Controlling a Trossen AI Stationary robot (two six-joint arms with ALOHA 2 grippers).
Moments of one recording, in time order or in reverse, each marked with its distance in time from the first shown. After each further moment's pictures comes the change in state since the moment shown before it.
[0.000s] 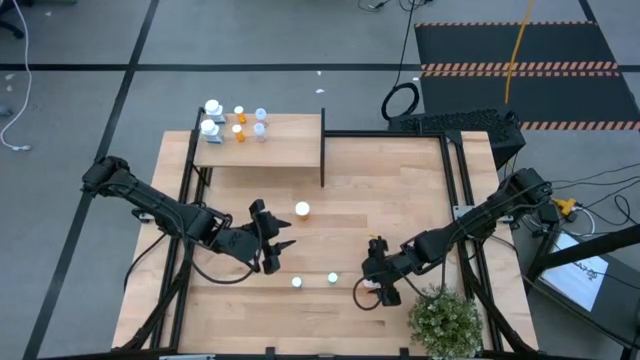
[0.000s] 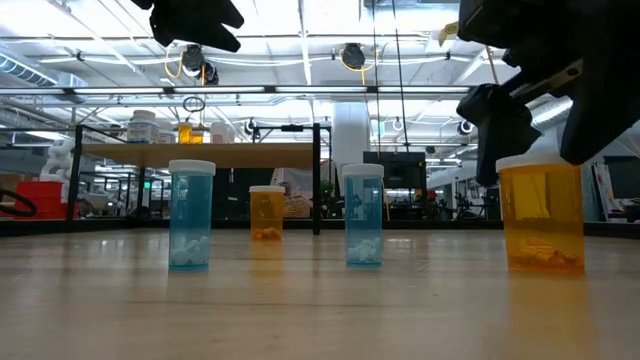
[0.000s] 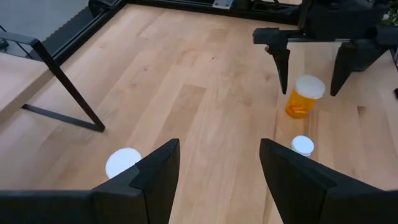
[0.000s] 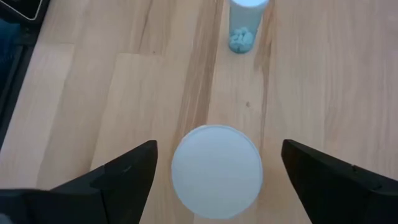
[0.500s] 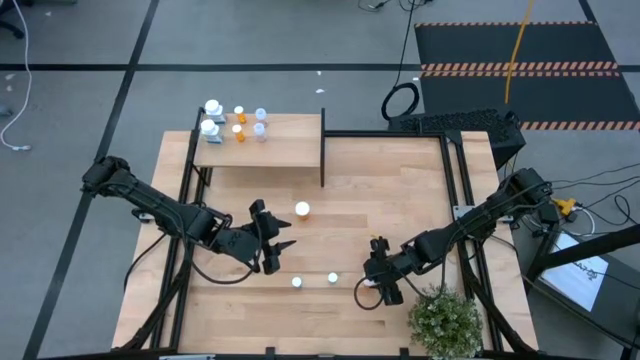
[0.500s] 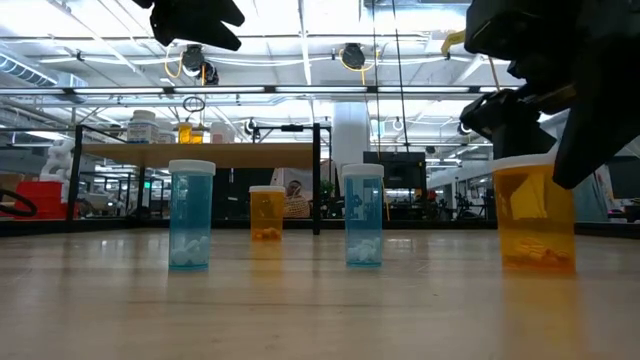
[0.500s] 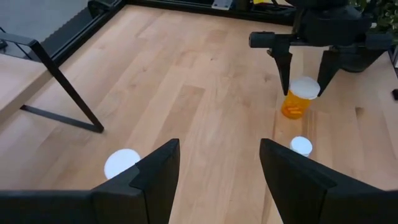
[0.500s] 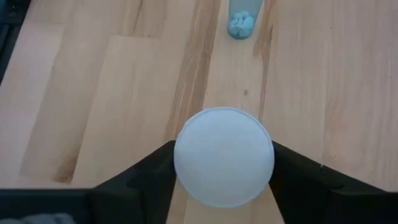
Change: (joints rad) left arm 0.001 0.000 0.000 0.005 0.000 0.000; right arm 0.000 0.000 -0.031 0.007 -0.001 -0.025
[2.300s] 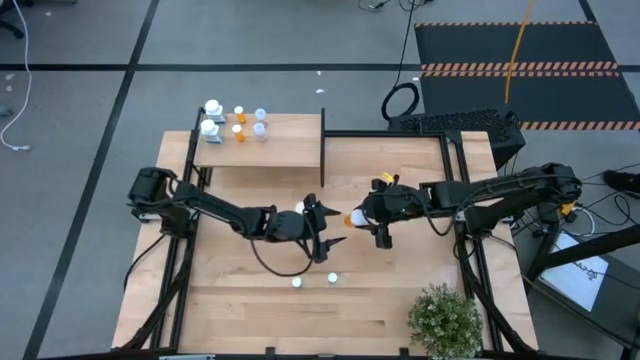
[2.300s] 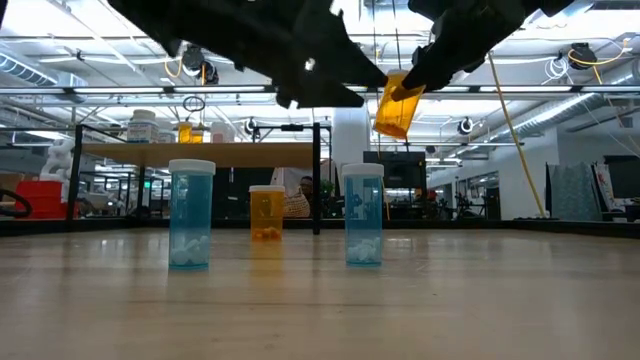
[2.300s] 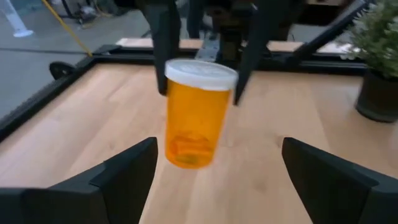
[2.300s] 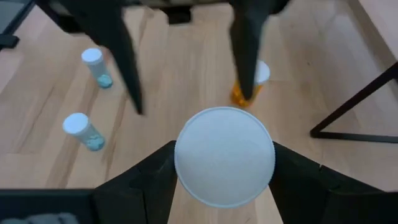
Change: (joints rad) left arm 0.257 0.440 0.000 0.794 0.246 0.369; right arm -0.414 -0.321 0.002 0.026 -0.003 -0.346
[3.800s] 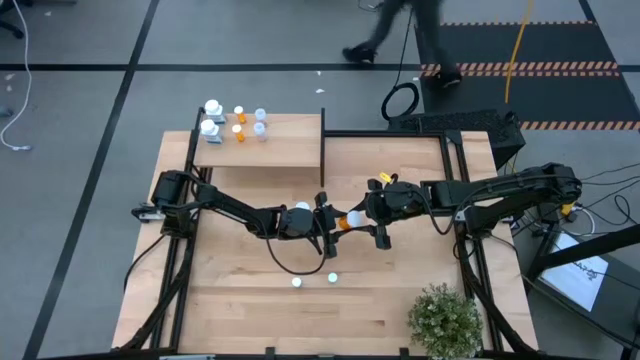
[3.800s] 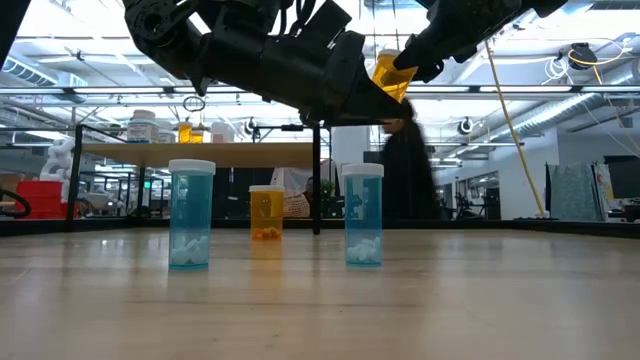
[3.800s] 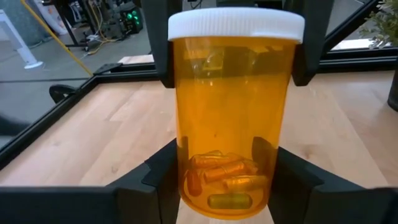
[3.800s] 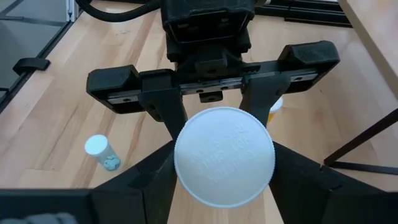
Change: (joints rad) left arm 0.055 0.167 0.026 0.231 0.049 0.141; right arm -0.009 0.000 0.000 0.087 -0.077 -0.027
